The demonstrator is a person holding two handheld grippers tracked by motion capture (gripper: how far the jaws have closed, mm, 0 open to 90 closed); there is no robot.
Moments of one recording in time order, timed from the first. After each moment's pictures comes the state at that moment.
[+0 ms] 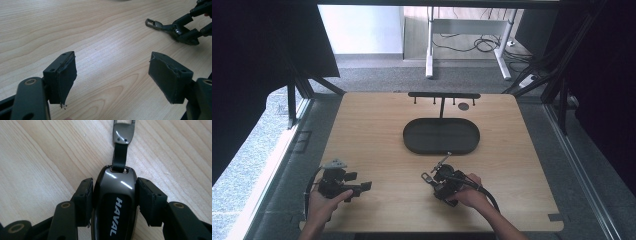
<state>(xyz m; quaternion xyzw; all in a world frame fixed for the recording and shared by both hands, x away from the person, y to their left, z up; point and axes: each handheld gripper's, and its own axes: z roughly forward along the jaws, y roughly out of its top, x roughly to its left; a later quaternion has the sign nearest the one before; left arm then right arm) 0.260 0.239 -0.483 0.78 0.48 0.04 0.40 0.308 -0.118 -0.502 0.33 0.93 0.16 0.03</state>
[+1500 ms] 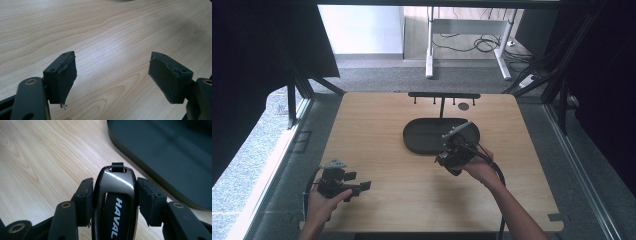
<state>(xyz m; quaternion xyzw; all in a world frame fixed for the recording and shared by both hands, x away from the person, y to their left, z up) 0.260 0.240 -0.483 0.78 0.48 0.04 0.40 0.351 -0.141 -0.419 0.36 0.89 0.26 0.08</state>
